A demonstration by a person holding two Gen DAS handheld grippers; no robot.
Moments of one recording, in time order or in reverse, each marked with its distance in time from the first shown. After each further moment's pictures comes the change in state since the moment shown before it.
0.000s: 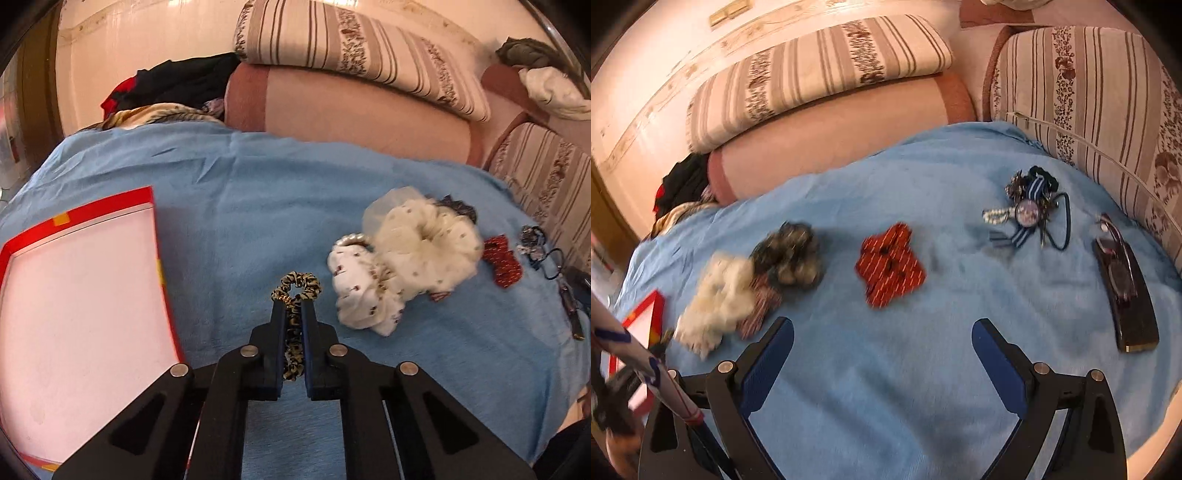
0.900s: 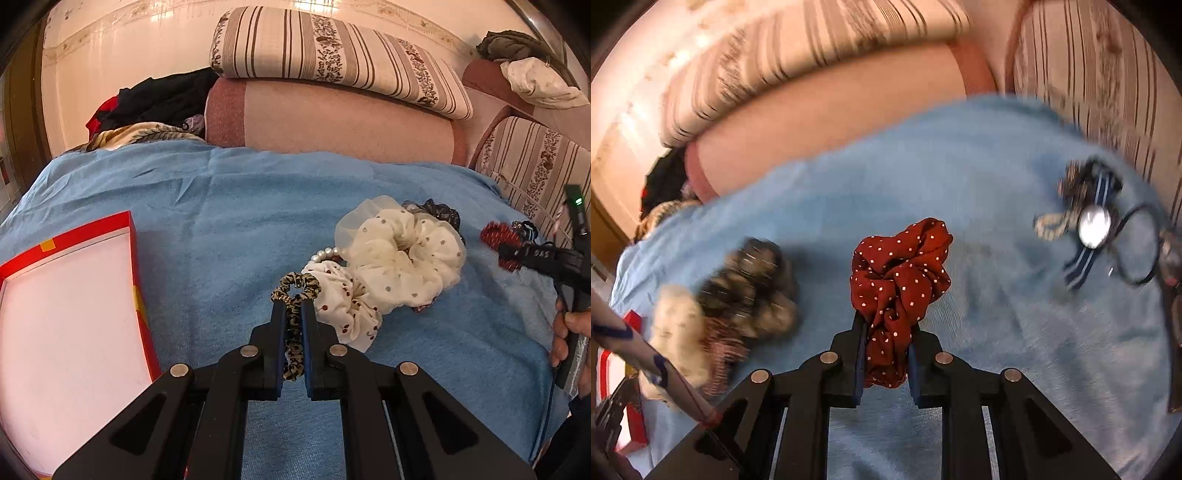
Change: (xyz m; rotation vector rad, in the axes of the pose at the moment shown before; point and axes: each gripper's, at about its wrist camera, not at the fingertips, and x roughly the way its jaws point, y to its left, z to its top) left arm 0.002 -0.017 0.006 0.064 -0.038 -0.024; right arm 0.087 0.000 0.031 -0.020 0.024 0.035
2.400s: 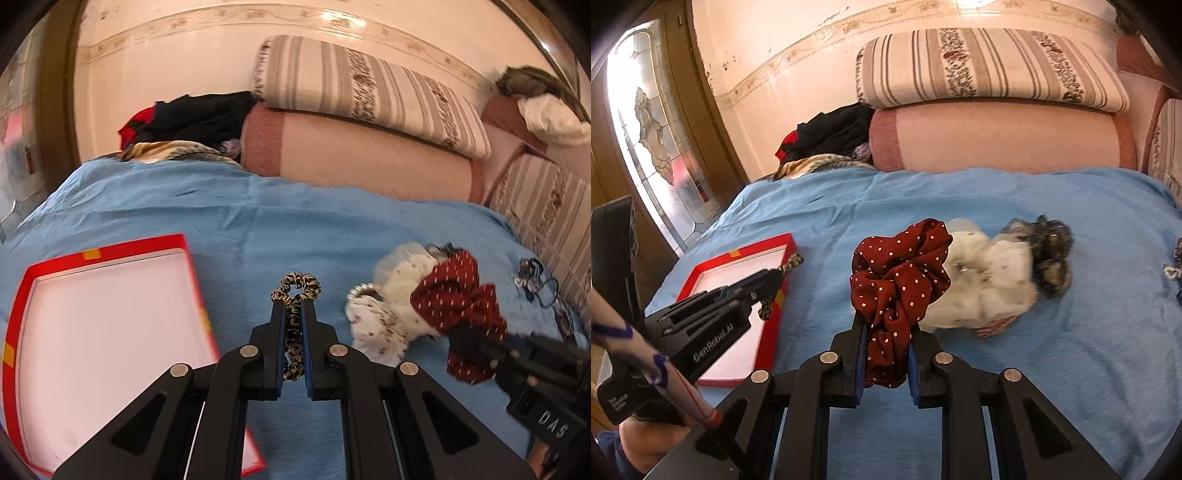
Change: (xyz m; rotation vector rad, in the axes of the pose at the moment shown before) left arm -0.040 0.044 0.011 -0.095 -0.101 0.058; right arm -0.059 0.201 -0.085 -0.301 -0.033 0.348
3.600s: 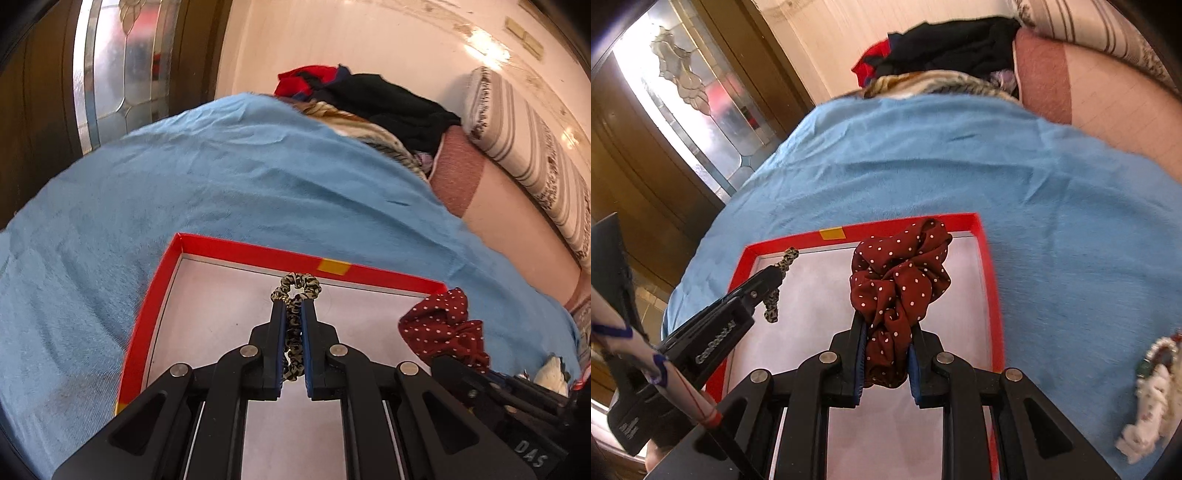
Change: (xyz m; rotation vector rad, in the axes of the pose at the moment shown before) left arm 0.020 0.242 0.018 -0.412 0.094 0.284; right arm 0.190 0.196 0.058 -0.102 0.321 0.217
